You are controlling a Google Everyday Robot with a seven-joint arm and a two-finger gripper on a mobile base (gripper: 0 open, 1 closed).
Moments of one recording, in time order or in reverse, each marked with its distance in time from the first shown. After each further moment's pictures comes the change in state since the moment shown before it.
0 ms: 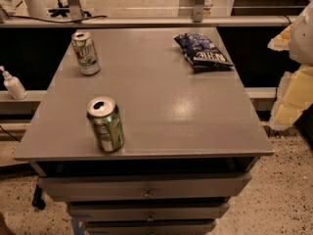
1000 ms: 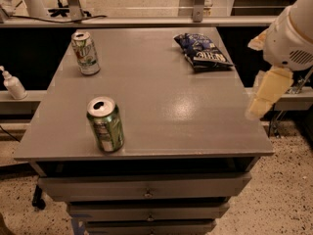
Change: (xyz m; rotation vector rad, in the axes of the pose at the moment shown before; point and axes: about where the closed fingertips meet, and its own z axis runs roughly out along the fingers) arm -0.018 -0.035 0.043 0.033 -0.065 -0.024
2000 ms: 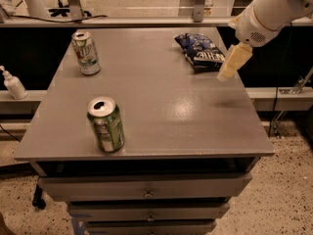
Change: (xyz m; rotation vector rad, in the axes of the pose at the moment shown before) arm -0.022 -0.141 0.080 0.117 -0.141 0.018
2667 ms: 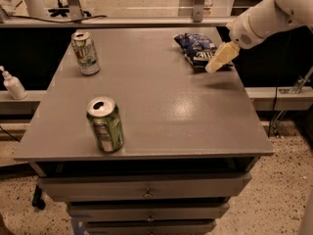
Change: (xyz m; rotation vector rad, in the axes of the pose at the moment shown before) arm 0.000 -0.050 0.058 0.043 -0.168 0.179
